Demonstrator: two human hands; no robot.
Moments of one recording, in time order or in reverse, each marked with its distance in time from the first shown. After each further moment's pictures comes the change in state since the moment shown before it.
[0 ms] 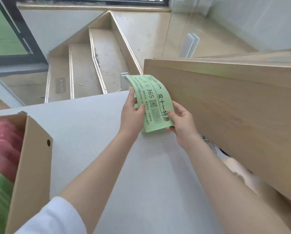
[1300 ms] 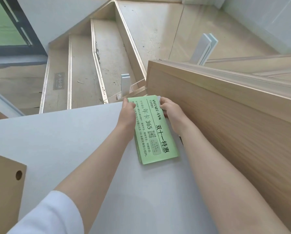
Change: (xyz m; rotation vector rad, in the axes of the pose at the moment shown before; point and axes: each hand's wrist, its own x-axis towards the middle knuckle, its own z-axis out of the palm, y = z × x) left_hand 0.117 -0.054 0.011 -0.198 0.034 -0.406; right_hand 0.136 -0.010 0.027 -0.267 -0.299 0.178
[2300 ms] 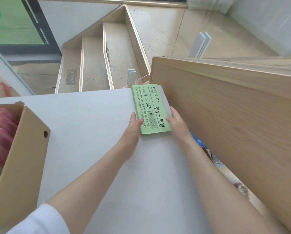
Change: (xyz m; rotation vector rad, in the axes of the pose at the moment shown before) left_hand -0.141 -0.033 -0.009 0.134 -0.132 -0.037; right_hand -0.103 0.056 0.004 -0.110 0.108 -0.131
